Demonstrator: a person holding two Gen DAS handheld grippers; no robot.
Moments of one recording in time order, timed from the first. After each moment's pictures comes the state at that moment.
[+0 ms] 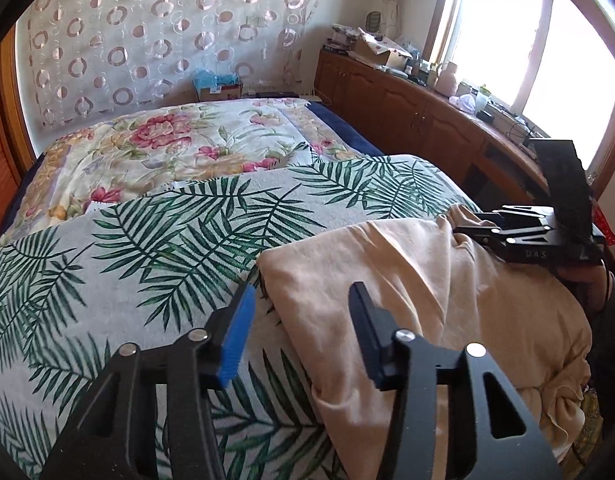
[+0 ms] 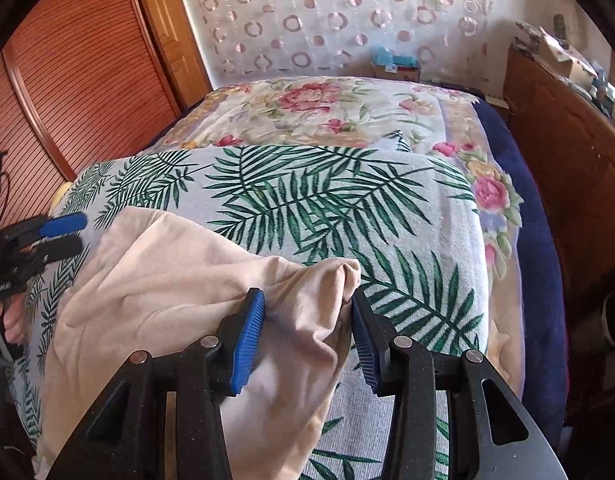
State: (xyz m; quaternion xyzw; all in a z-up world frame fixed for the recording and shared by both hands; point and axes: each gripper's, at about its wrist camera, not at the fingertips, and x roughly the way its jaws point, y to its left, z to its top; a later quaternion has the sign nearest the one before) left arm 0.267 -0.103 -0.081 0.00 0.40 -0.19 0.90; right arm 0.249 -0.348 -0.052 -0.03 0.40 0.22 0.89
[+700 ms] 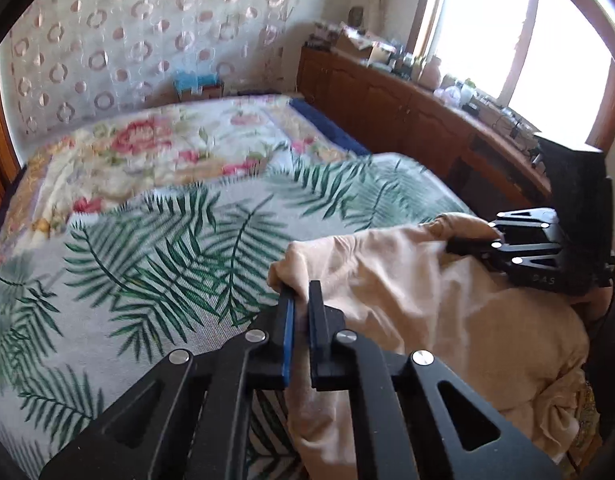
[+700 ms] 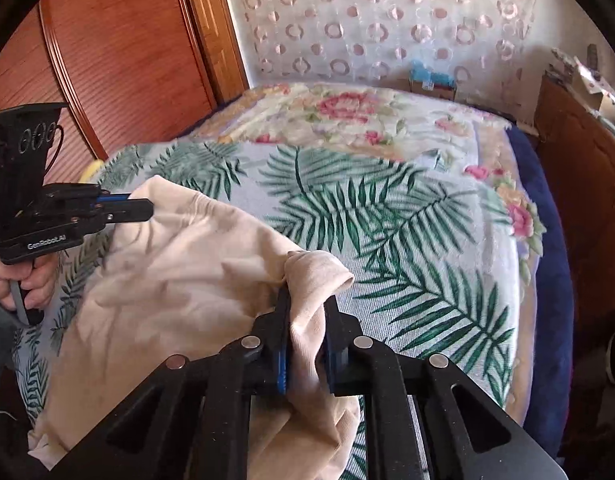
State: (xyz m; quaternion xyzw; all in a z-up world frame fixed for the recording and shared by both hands) left arm 0.267 -0.122 -0.064 0.00 0.39 -0.22 0.89; right arm 0.231 -0.335 -0.040 -0.06 0.37 0.27 0.89
